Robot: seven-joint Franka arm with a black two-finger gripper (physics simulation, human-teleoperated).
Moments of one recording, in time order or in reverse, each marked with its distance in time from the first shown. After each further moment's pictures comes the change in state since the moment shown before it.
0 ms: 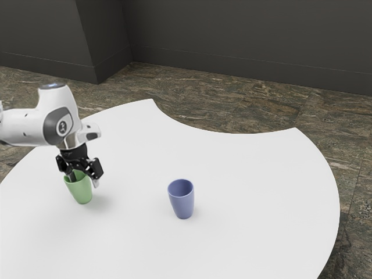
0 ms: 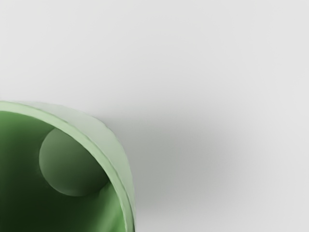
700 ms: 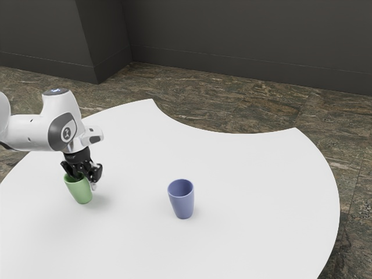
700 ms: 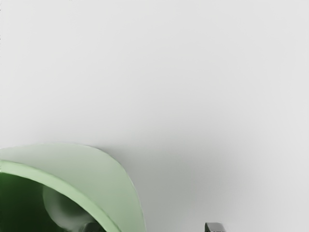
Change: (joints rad) arm -0.001 0.042 0.000 0.000 -0.003 0.079 -0.019
